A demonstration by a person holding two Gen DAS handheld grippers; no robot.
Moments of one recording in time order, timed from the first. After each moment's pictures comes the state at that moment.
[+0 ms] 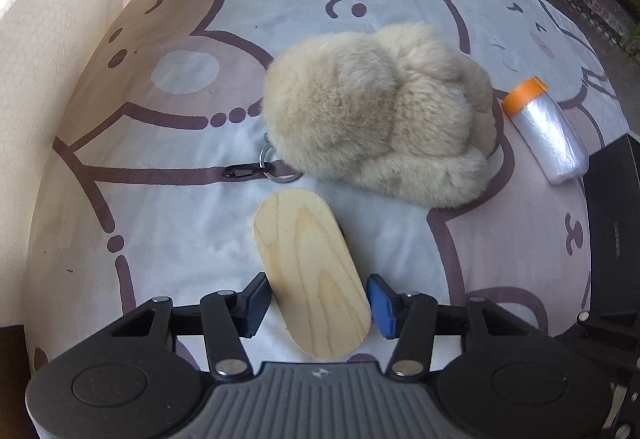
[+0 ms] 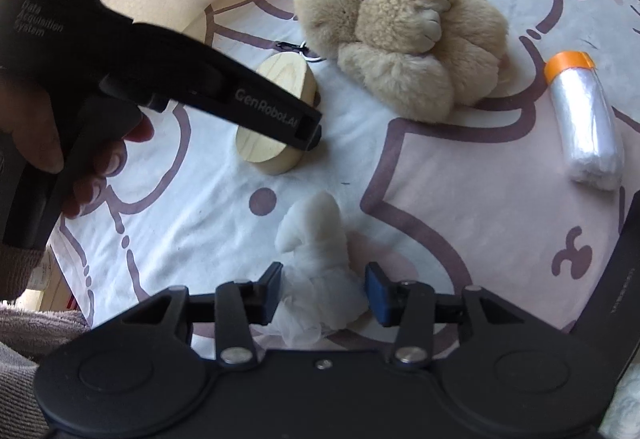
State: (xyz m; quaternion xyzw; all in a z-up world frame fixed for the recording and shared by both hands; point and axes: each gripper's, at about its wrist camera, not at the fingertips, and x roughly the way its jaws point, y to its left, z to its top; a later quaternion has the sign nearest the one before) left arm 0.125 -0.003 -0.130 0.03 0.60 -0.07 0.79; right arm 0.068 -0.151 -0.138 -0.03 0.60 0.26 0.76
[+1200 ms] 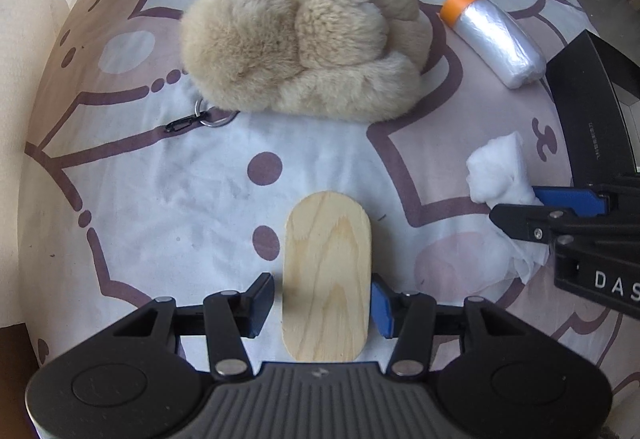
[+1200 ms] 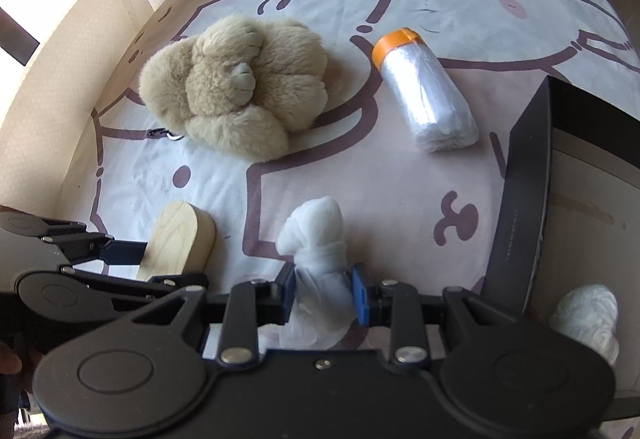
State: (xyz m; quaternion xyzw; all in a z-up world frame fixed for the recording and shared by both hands) left arm 0.100 -0.032 -0.132 0.08 0.65 -0.12 0.75; right arm 0.079 -0.205 -0.127 0.07 0.59 0.09 0.80
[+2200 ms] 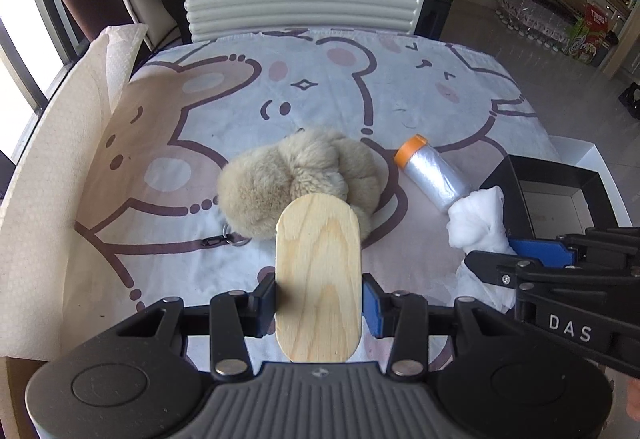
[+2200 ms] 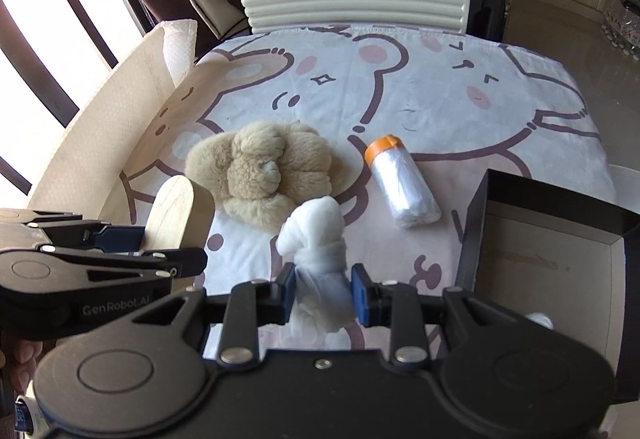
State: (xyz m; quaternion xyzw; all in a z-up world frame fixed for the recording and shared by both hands) left arm 0.079 -0.040 -0.031 0.05 0.51 -0.12 0.85; right arm 0.051 -0.210 -0.046 0.06 0.49 0.07 0.87
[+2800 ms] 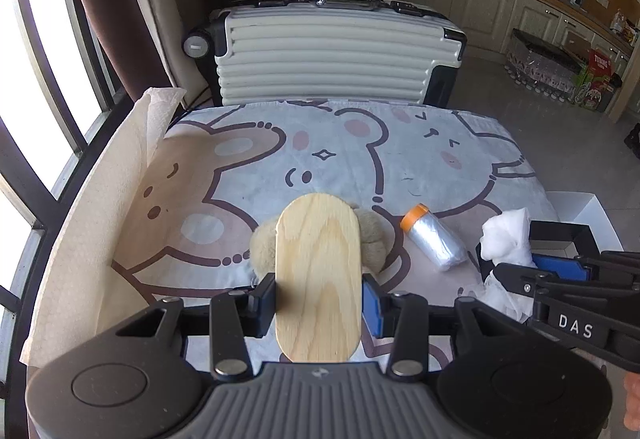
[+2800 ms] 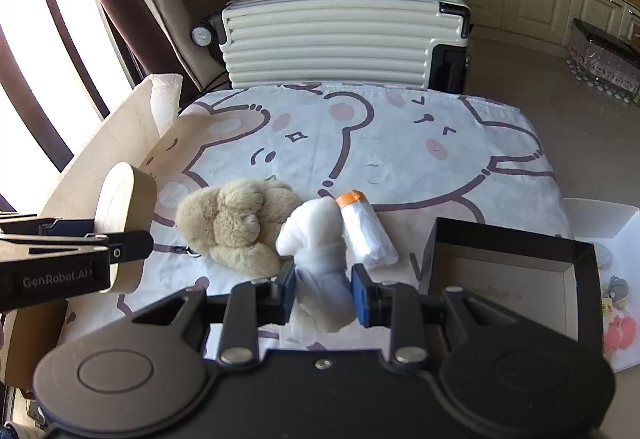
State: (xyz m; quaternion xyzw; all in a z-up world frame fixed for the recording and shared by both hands) left arm 0.060 -0.034 0.018 0.04 0.44 -0.10 0.89; right arm 0.033 -0.221 -0.010 0.05 0.43 0.02 0.90
